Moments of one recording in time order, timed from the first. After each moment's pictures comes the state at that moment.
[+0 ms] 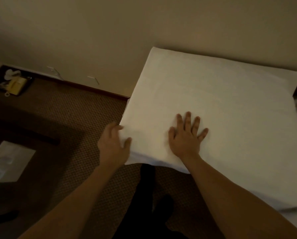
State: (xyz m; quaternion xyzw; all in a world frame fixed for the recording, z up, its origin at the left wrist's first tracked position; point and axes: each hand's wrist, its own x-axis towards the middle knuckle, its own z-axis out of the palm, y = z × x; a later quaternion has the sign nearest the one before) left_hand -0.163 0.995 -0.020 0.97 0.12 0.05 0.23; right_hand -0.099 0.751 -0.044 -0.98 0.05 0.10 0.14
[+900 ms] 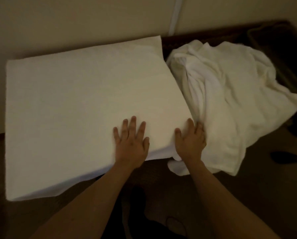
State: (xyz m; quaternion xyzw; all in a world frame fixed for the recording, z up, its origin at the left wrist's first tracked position) left_hand -0.162 0.694 -0.056 0.95 -0.29 -0.12 0.06; right_hand -0.254 0.511 -0.036 -0.86 0.46 -0.04 0.23
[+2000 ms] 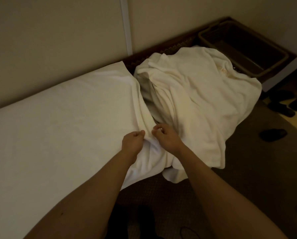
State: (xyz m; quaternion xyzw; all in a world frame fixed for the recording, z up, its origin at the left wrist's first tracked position) left_hand -0.140 0.582 0.003 0.81 -0.03 -0.38 0.45; right_hand -0.237 0.462 -0.004 -0.75 0.37 -0.03 0.54
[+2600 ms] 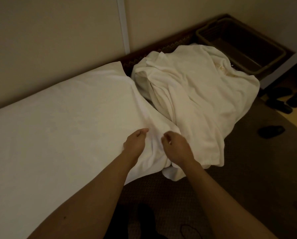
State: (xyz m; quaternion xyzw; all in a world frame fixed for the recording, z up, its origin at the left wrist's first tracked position) left_hand -0.146 0.584 -0.007 0.78 -0.08 -0.40 0.46; right_hand -0.279 0.473 -0.013 -0.84 0.38 -0.10 0.37
